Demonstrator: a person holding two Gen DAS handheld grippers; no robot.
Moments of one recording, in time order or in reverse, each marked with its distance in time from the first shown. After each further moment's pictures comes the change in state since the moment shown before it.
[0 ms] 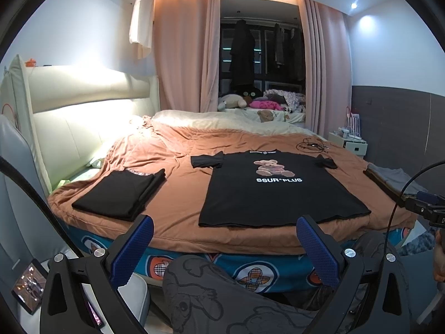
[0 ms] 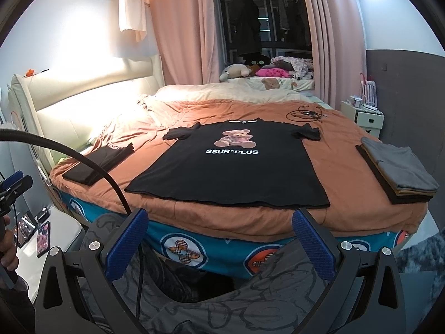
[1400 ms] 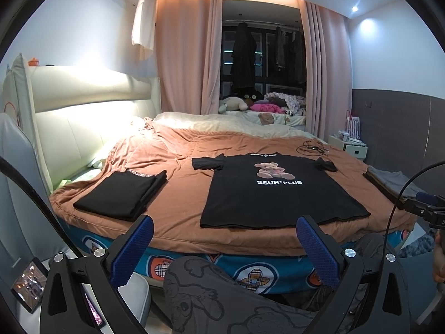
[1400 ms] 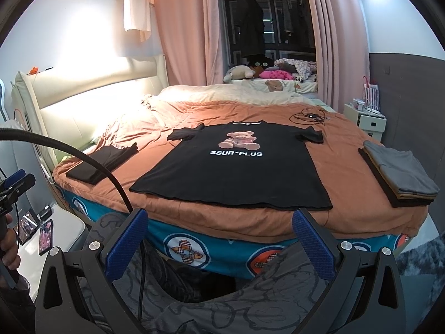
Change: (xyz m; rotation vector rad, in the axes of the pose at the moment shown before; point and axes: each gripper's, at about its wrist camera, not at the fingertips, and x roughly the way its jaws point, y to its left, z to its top) left arm -0.004 -0.002 0.000 -0.006 -0.010 0.001; right arm -0.002 -0.001 -0.001 -0.012 -0.008 0.013
